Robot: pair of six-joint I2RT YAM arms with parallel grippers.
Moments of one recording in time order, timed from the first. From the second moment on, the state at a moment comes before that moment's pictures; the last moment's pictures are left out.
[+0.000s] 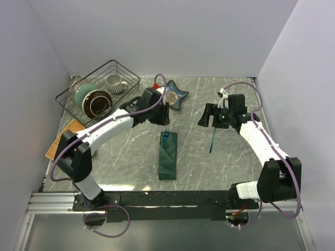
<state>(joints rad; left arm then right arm) -0.69 1.65 1.34 -0.47 0.07 -0.46 0.12 1.32 0.97 -0.47 -0.41 0.24</state>
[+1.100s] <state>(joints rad) -0.62 1.97 1.48 -0.51 0.43 0.98 -0.07 1.38 0.98 -0.52 -0.44 0.23</state>
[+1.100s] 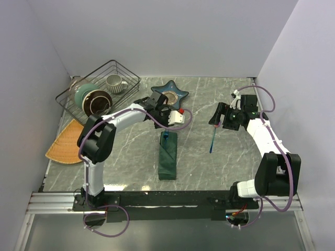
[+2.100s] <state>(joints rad) -0.62 2.03 1.51 -0.48 0.42 1.04 -0.07 1.38 0.98 -0.52 -0.45 0.23</state>
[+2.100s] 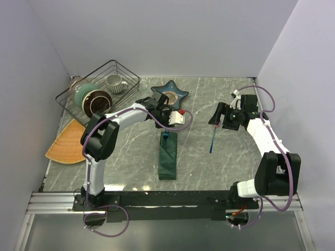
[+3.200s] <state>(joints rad) -0.51 1.94 1.59 -0.34 0.36 0.62 -0.02 1.53 1.08 -0.51 -0.19 0.29</state>
